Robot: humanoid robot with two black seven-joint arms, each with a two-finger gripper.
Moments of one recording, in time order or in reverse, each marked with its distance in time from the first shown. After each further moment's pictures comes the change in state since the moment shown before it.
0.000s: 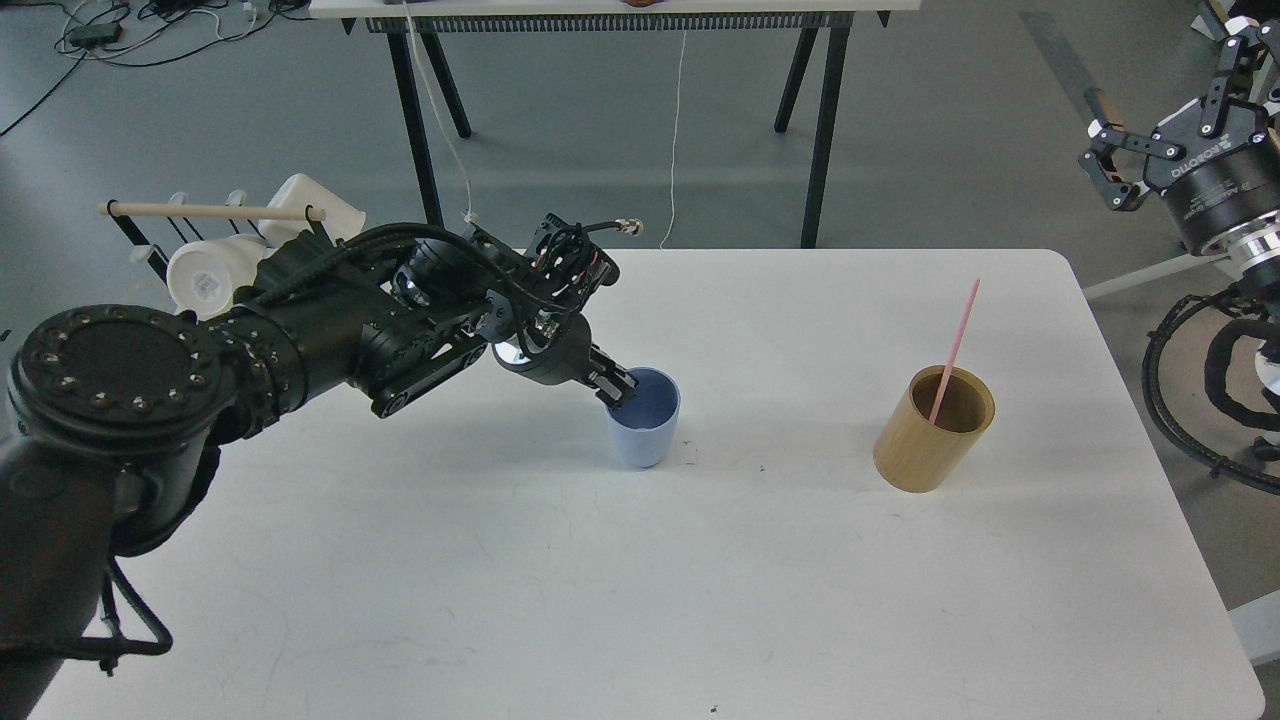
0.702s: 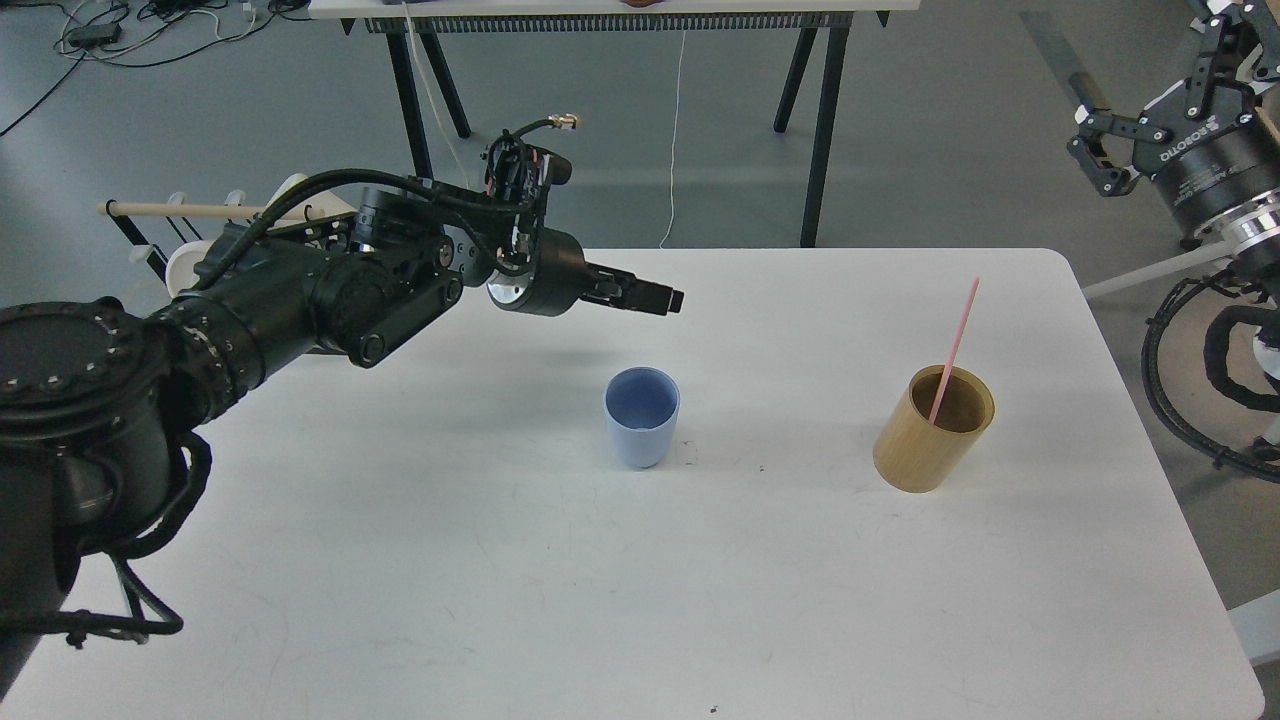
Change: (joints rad) left arm 0.014 0.112 -0.371 0.021 -0.238 -0.009 0.000; right arm 0.056 -0.013 -0.026 0.015 -0.196 0.000 0.000
